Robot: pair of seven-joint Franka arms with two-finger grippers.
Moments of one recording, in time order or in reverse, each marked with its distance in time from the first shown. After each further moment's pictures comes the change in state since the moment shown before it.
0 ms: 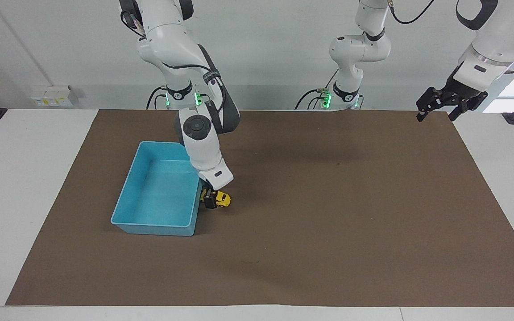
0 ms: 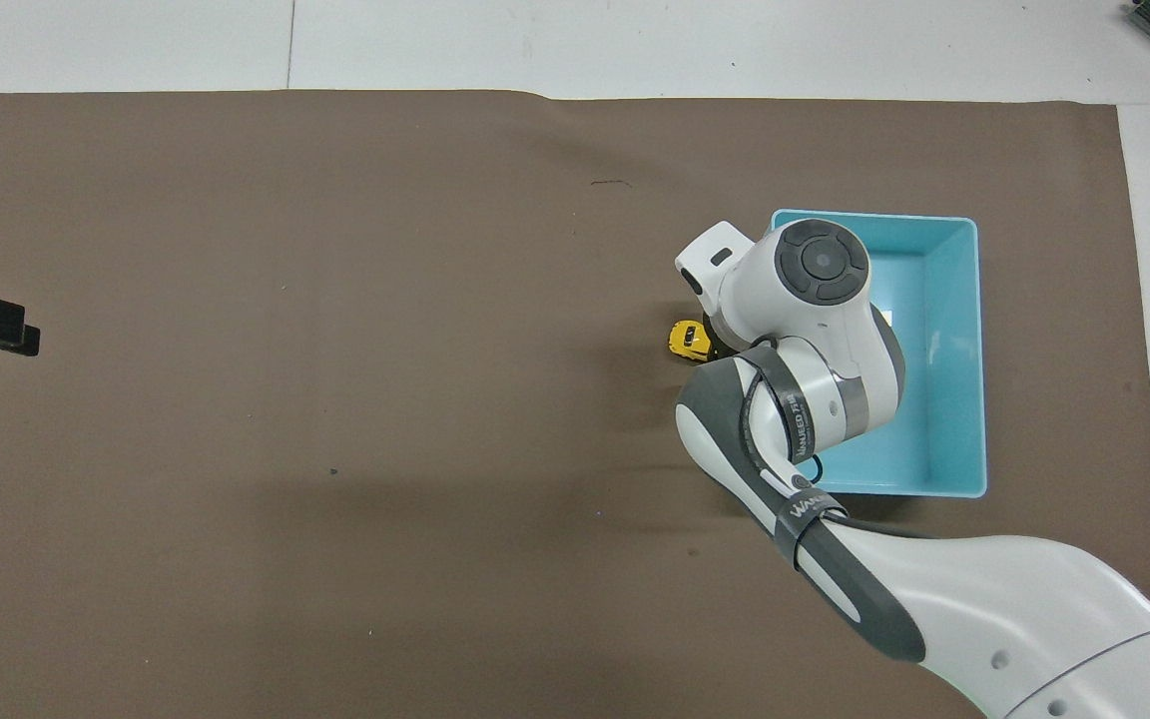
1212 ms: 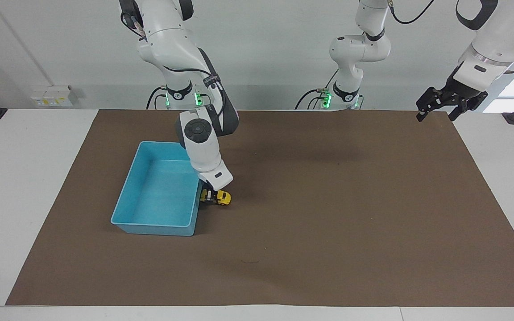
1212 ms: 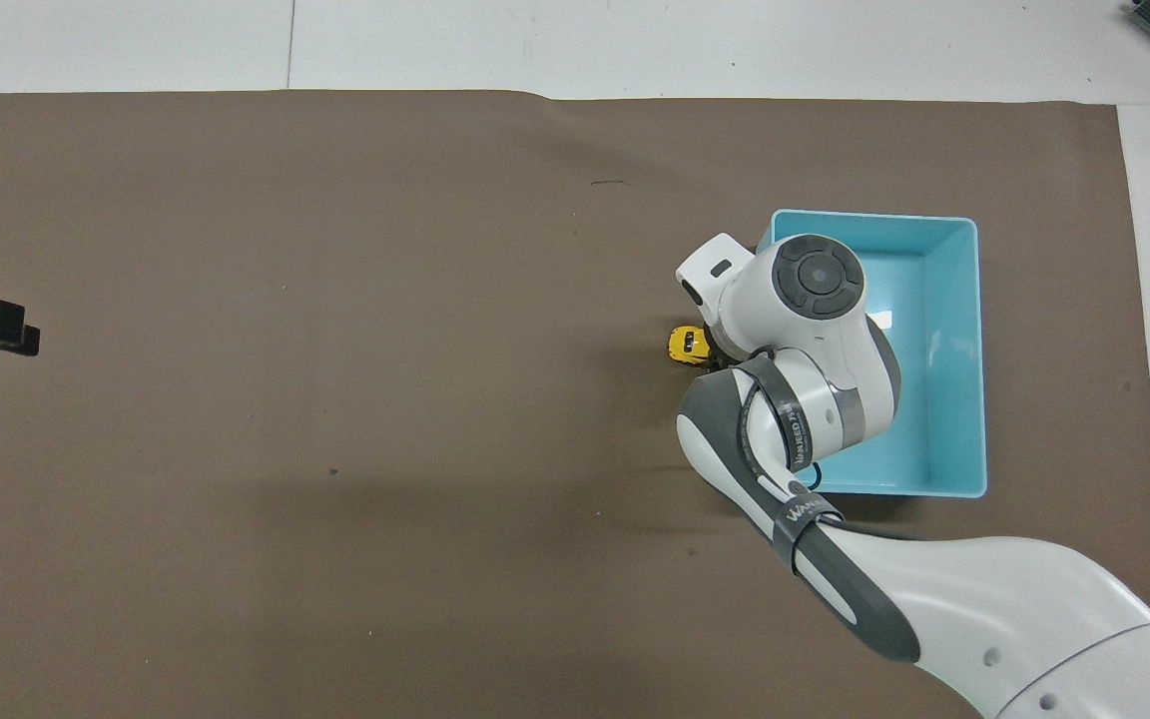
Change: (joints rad) left arm 0.000 0.000 0.000 0.000 0.000 0.000 0.000; right arm 0.000 0.000 0.000 -0.033 -0.007 0.042 0.000
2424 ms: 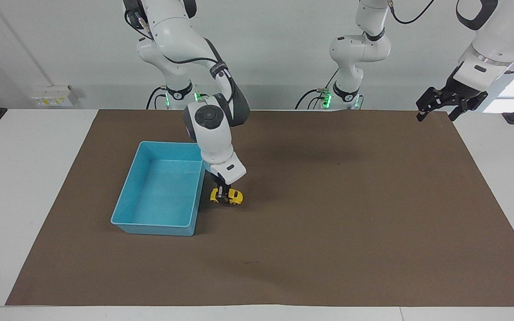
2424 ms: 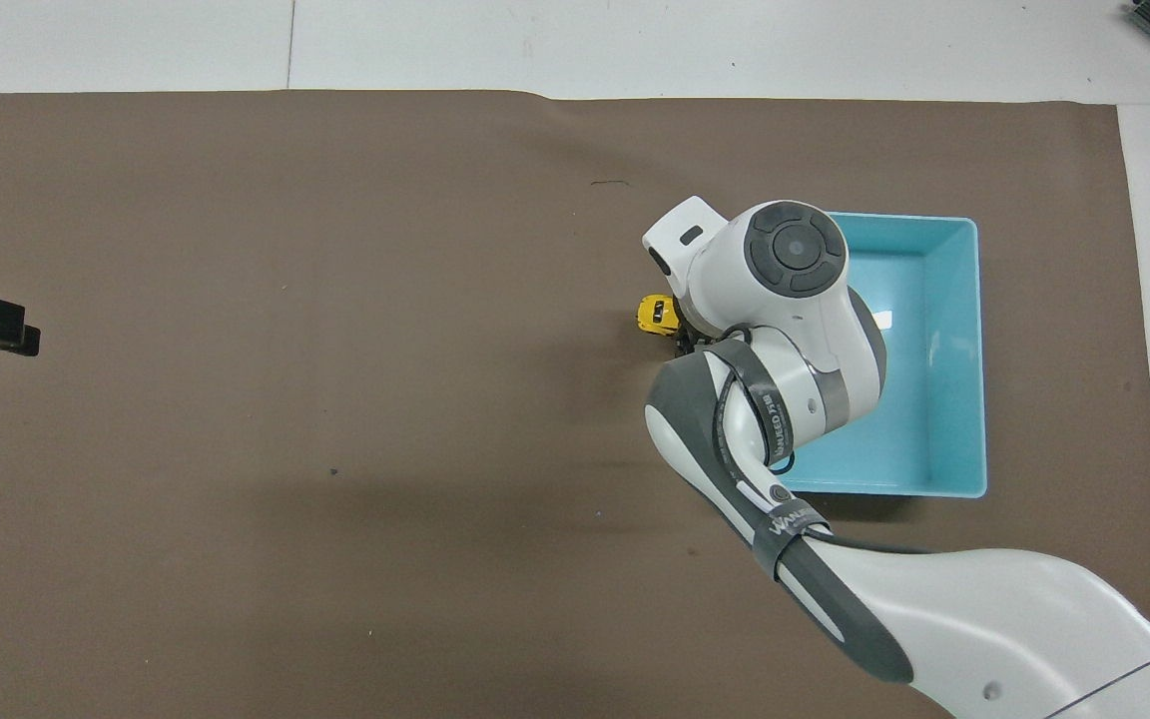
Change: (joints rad) left arm 0.000 0.000 0.000 0.000 0.000 0.000 0.000; right arm 0.050 -0.002 0.001 0.153 0.000 -0.088 0.055
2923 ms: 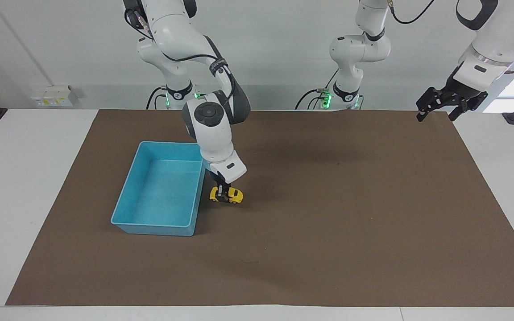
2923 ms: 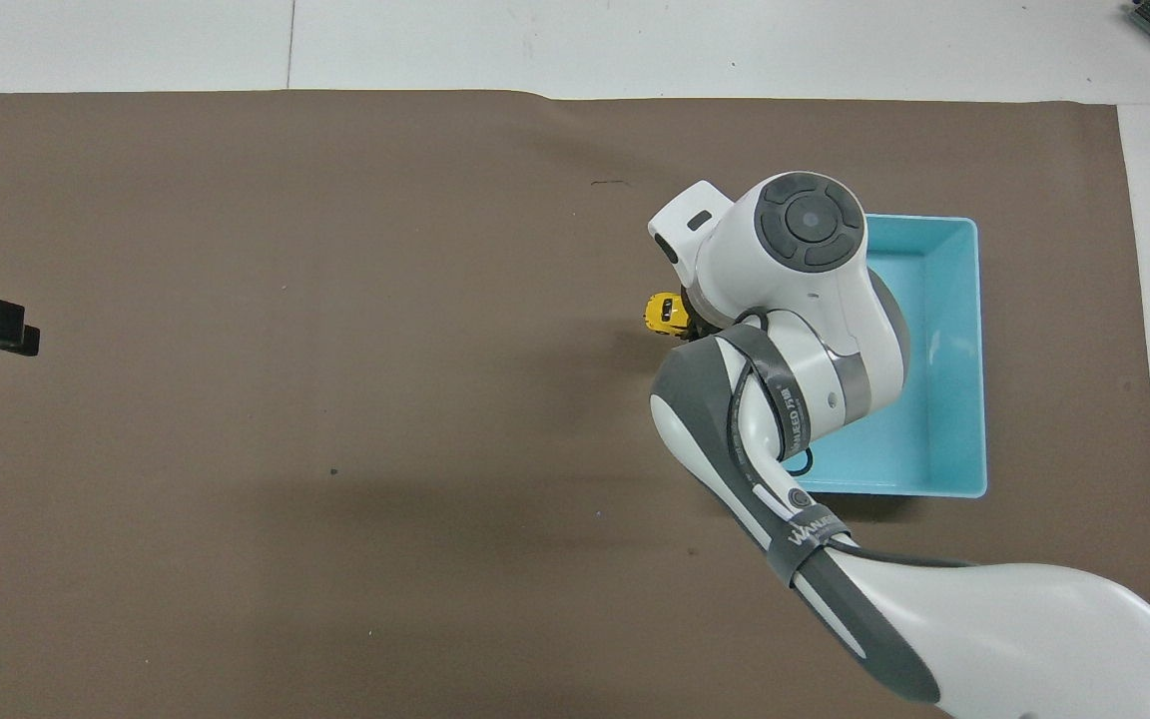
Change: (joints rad) left arm 0.000 0.000 0.000 0.000 0.000 0.000 0.000; right arm -0.002 -0.035 -0.001 0.042 0.000 -0.120 0.000
